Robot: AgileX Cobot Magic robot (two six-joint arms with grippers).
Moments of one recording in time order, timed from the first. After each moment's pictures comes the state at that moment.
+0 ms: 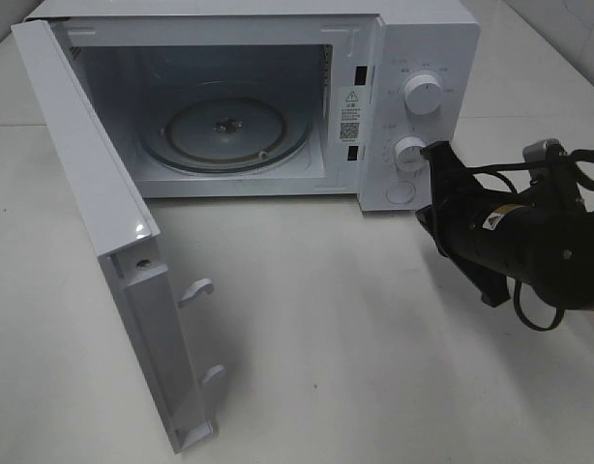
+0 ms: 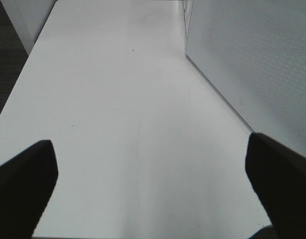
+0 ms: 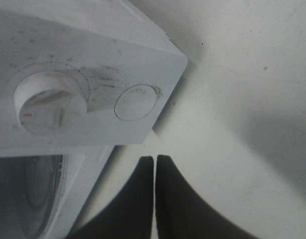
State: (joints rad) left arm 0.11 0.00 -0.52 -0.10 1.09 0.06; right arm 0.47 1.79 -0.54 0.41 -0.69 1.00
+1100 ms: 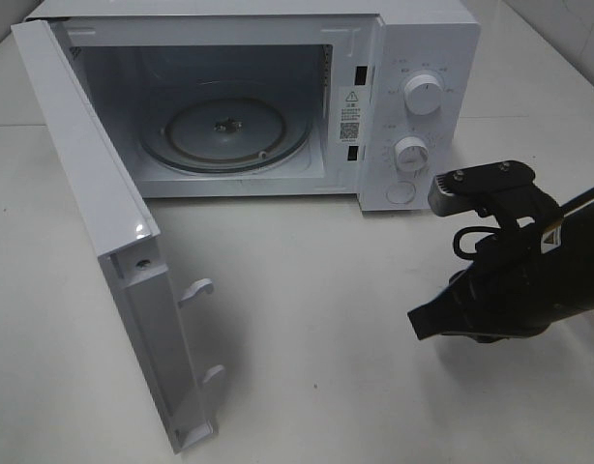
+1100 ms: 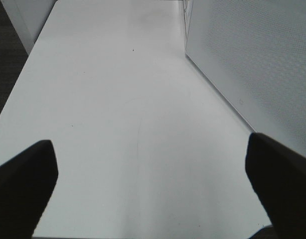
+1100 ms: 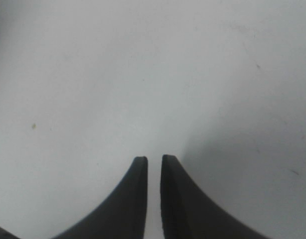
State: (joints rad) left arm 0.11 0.00 -0.52 -0.10 1.09 0.06; right arm 0.47 1.43 -0.54 0.23 0.25 -0.15
